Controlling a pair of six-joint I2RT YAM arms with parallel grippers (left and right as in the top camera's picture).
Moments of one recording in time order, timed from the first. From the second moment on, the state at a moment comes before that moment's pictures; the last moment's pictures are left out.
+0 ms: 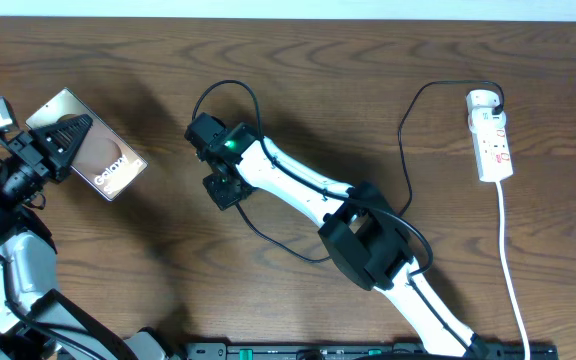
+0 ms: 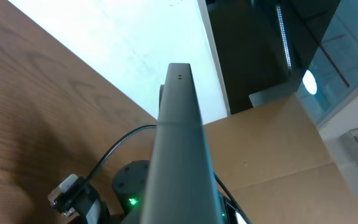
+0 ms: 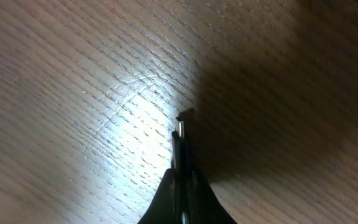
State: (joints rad) left arm 0.75 1.44 0.78 0.76 1.49 -1.27; right arm 0.87 2.47 2.10 -1.01 -0.14 0.29
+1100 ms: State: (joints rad) left arm 0.75 1.44 0.78 0.76 1.49 -1.27; right arm 0.62 2.47 2.12 -1.66 -1.08 -0.67
